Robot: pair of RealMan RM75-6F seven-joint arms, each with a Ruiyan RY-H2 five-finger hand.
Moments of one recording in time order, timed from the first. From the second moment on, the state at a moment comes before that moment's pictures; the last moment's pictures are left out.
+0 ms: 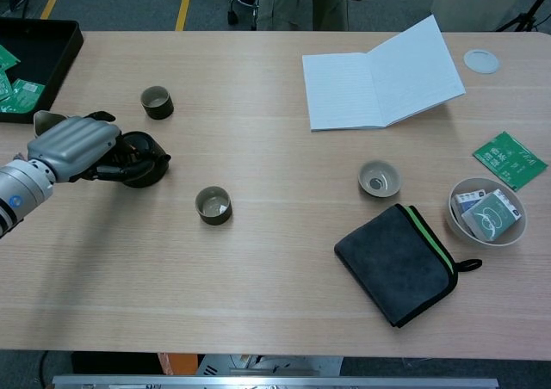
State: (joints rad) left arm -0.52 -1.47 -0.02 -1.53 1.19 1.02 0.42; right arm 0.10 -1.06 0.02 -1.57 -1.56 1.45 0.22
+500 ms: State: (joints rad) left arm -0.51 -1.46 -0.13 -1.55 1.16 1.09 0.29; right arm 0.10 -1.06 0.02 -1.56 -1.56 1.45 0.23
